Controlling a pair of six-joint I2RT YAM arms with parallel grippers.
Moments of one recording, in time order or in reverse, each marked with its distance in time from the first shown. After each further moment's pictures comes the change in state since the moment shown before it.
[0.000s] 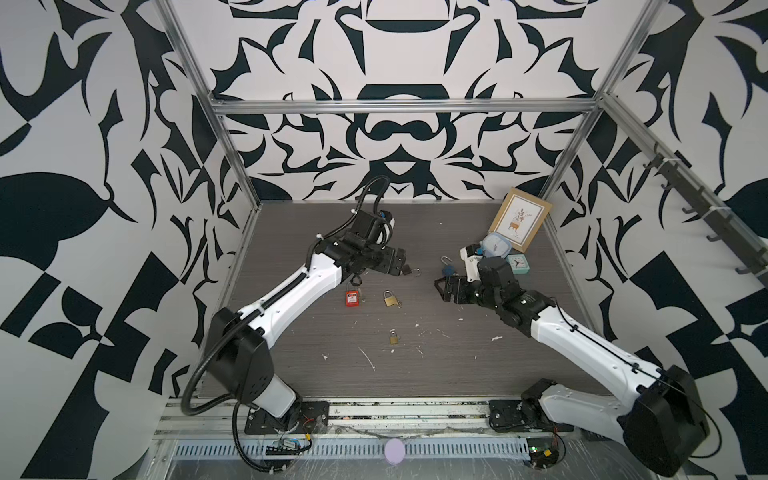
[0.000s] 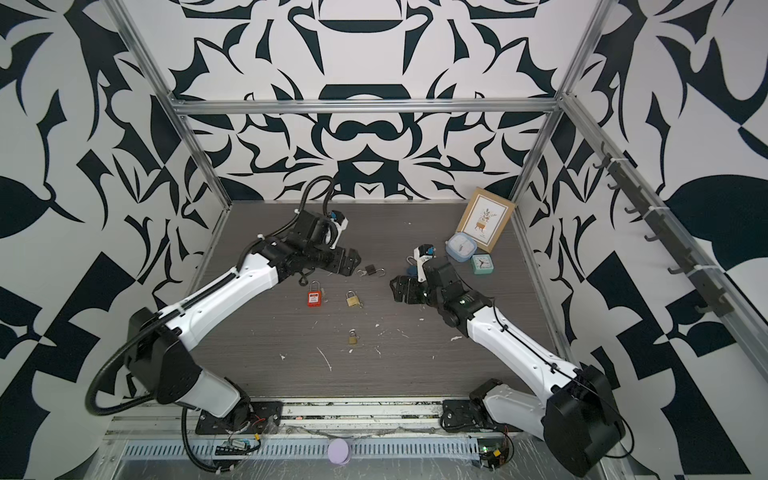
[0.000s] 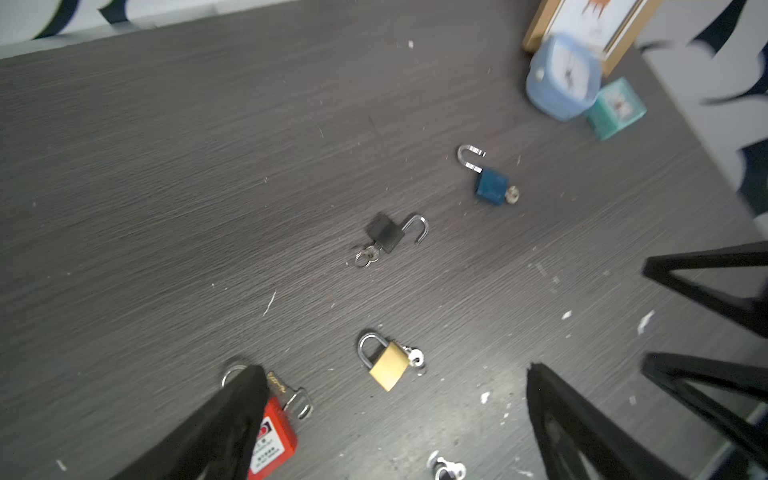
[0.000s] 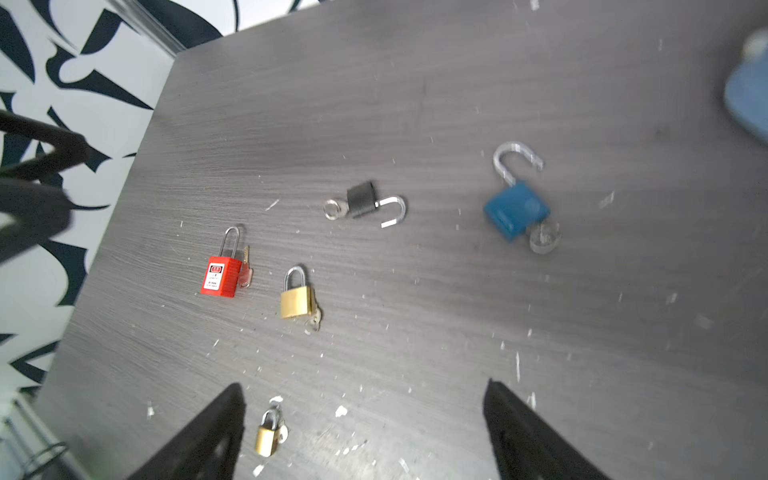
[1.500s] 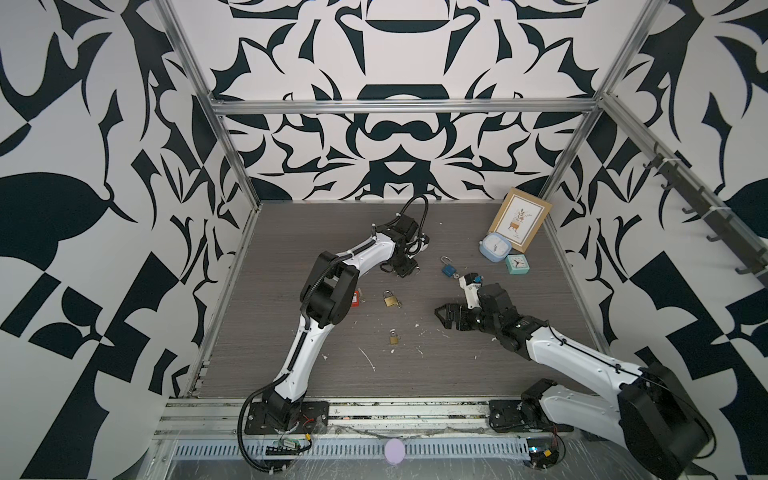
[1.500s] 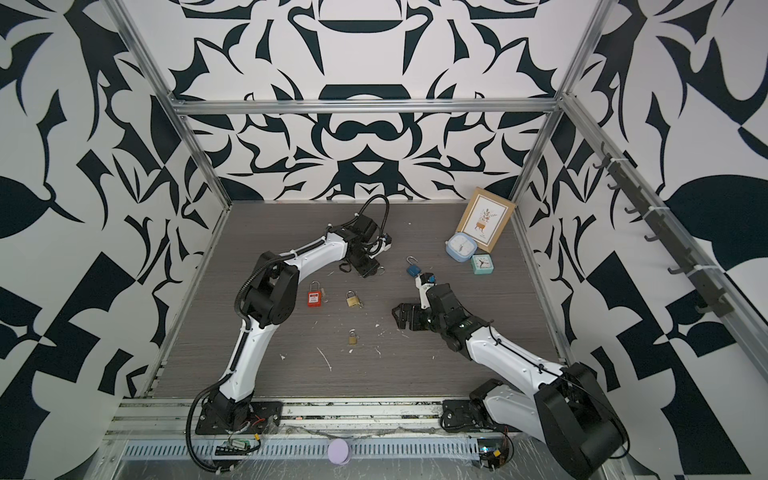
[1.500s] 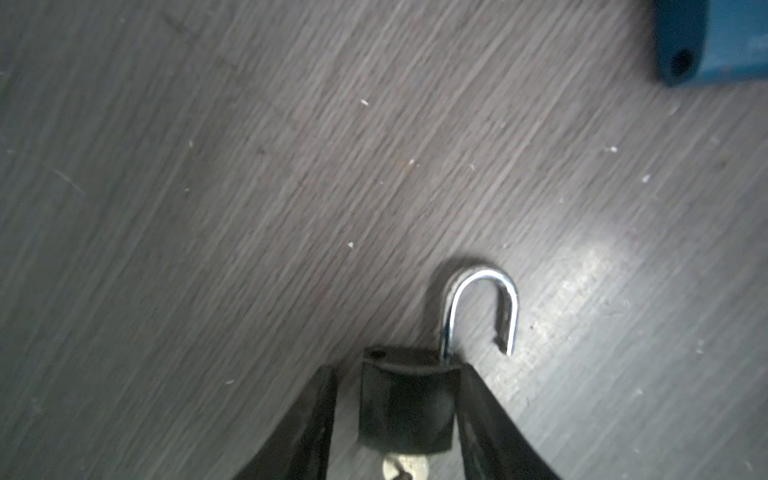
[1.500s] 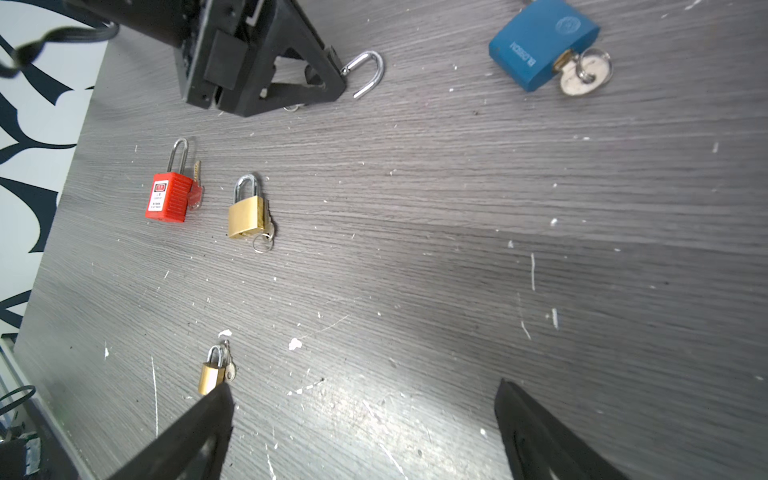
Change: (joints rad) left arm -0.004 0.737 0.516 -0.095 0.039 0.460; right arm -0.005 0.002 -0.281 0.236 -0.089 0.008
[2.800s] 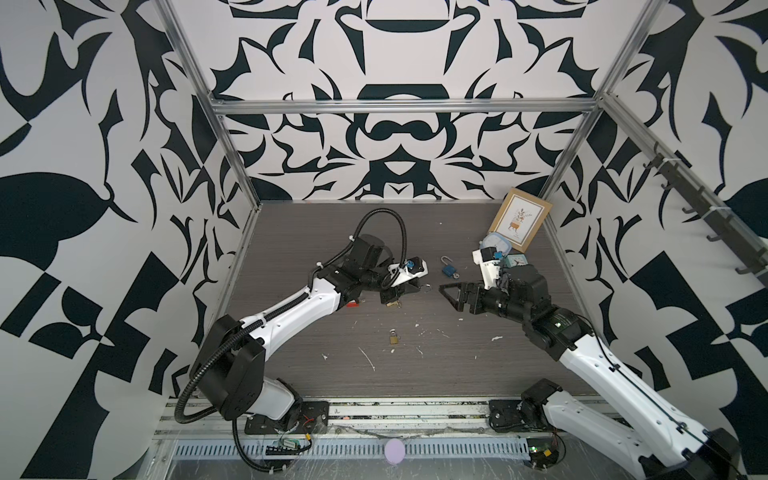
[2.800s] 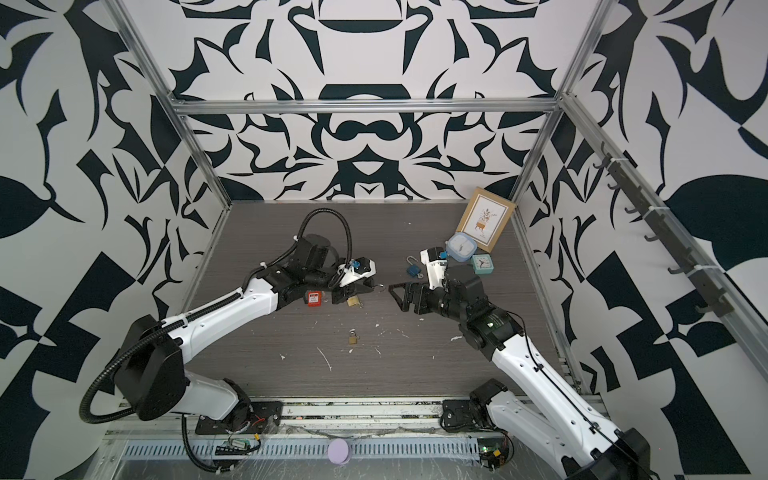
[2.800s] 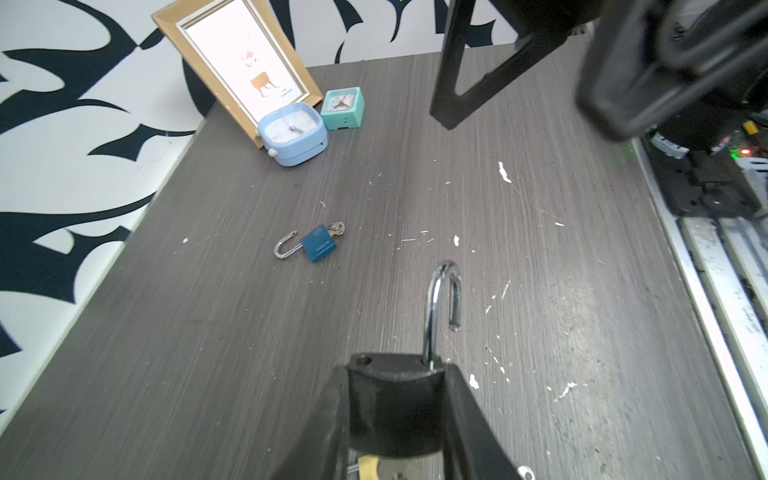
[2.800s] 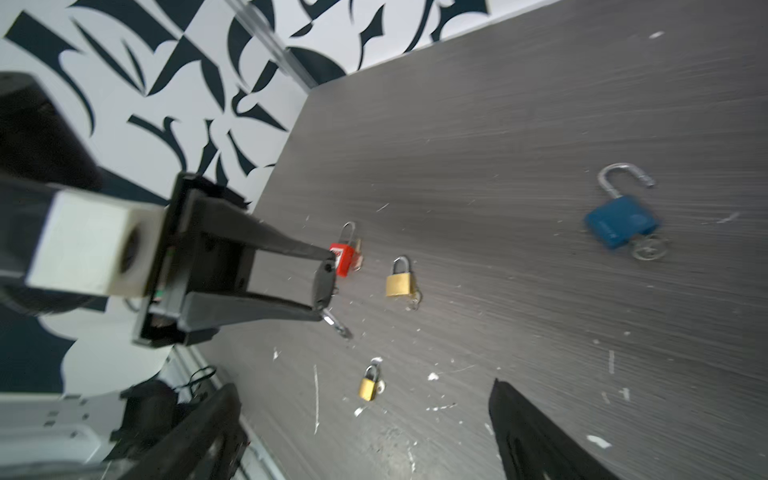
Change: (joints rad) left arm -0.034 -0.888 -0.884 0.526 0.507 0.320; right arm -0.019 -0.258 0.288 -0.280 -0.210 0.005
